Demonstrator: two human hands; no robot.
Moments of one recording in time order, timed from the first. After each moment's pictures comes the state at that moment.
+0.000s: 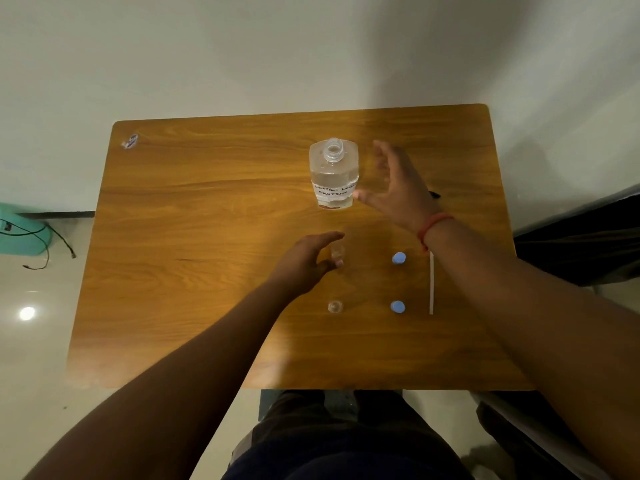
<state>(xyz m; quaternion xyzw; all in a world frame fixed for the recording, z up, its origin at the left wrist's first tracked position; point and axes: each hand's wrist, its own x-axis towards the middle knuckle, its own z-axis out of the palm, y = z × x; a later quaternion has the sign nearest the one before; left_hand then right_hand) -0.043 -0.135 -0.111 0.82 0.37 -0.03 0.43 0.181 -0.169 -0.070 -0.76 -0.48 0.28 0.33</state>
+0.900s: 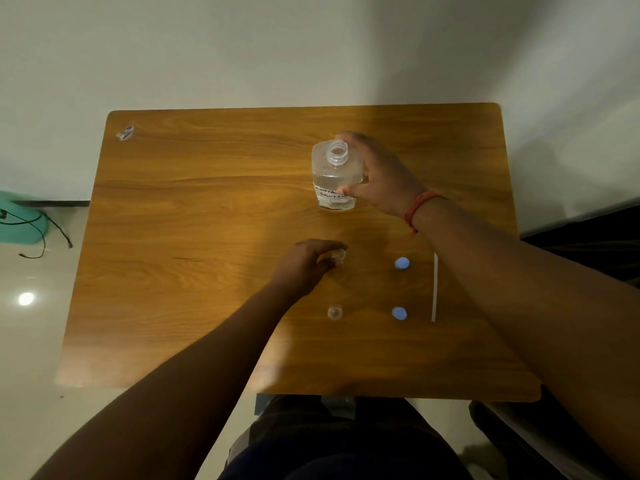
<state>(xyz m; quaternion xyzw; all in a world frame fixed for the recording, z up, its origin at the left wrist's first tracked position) -0.040 -0.129 -0.125 0.83 0.35 0.01 0.43 0.183 -0.121 -0.070 -0.69 -0.59 0.31 0.30</state>
